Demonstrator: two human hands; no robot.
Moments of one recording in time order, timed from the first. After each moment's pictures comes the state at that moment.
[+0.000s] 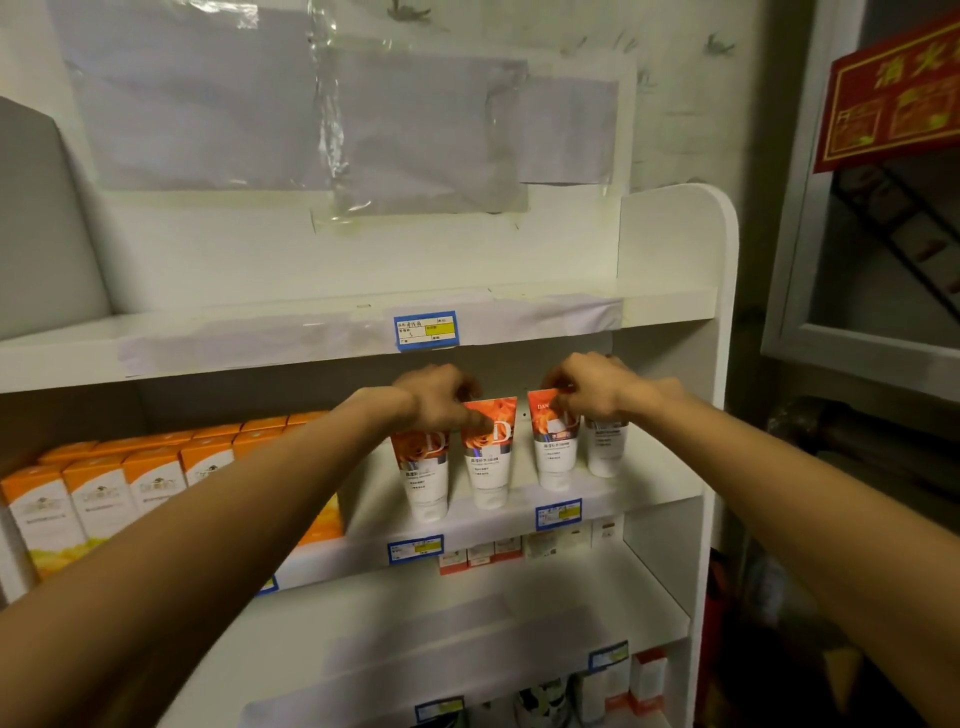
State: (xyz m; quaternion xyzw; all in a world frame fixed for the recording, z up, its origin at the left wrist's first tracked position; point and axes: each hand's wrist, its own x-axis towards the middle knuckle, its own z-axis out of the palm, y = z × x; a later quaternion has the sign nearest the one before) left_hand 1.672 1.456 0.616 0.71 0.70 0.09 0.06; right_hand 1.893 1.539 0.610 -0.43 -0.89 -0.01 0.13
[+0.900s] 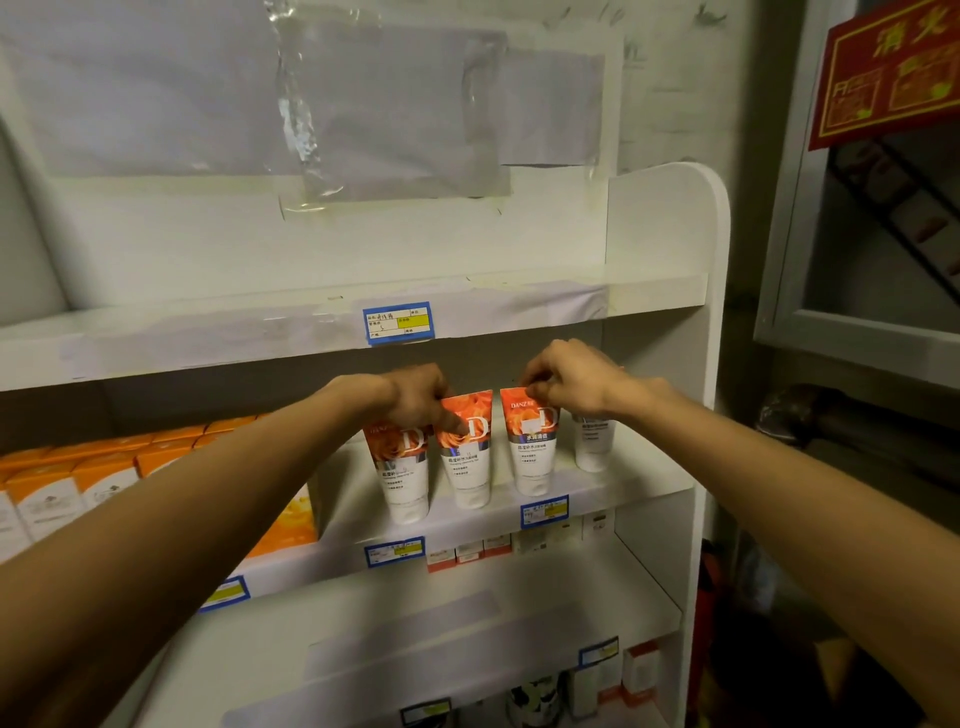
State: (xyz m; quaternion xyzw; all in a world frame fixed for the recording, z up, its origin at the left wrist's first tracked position) left_hand 1.669 1.481 0.613 0.69 0.71 0.04 0.13; right_hand 1.894 1.547 0.603 -0.36 -0.91 0.01 0.20
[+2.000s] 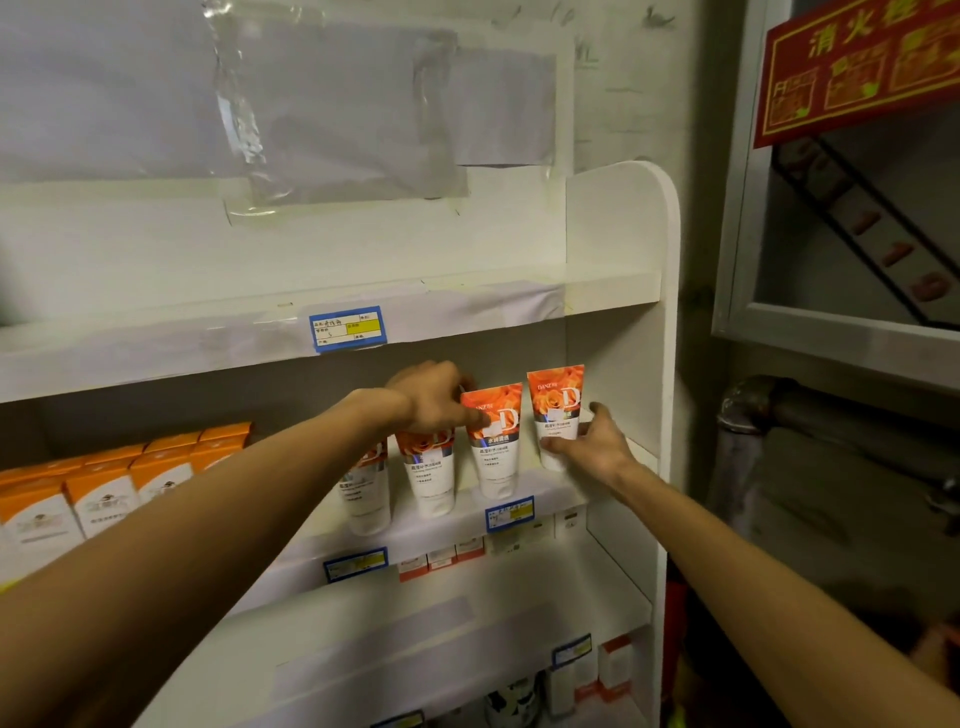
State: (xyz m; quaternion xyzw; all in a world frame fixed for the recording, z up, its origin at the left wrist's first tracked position) left_hand 1.723 1.506 0.603 0.74 0.66 0.08 0.03; right_hand 1.938 1.582 0.489 -0.53 -0.62 0.39 0.42
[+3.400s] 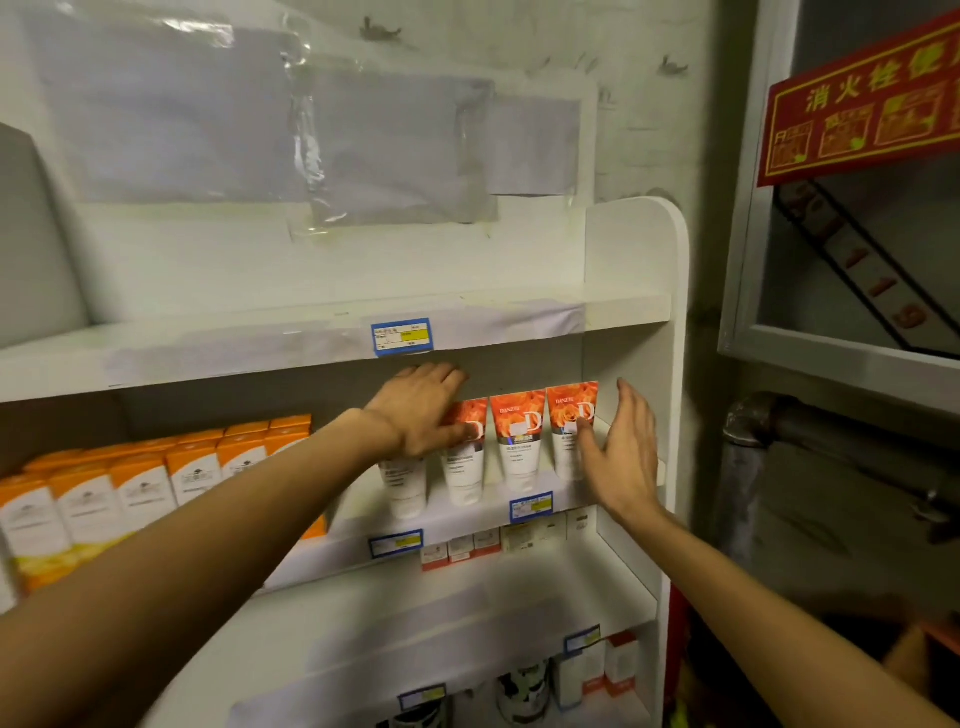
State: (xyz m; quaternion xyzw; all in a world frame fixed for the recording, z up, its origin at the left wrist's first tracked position) left_hand 1.694 1.433 0.605 0.75 0.63 0.03 -0.21; right_hand 1.935 1.510 0.496 -0.51 -0.66 0.09 0.54
